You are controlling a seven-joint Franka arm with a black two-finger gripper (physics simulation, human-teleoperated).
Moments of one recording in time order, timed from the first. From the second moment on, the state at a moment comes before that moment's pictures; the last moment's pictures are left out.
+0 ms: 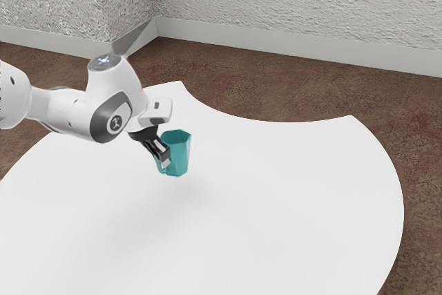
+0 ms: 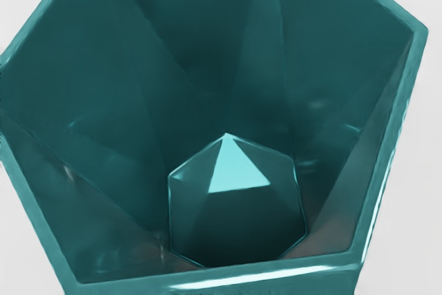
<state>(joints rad) -0.14 0.09 0.15 -2.22 -0.03 2.58 0.37</state>
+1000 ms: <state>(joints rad) -0.12 0.20 0.15 -2.34 -0.05 2.92 0.40</state>
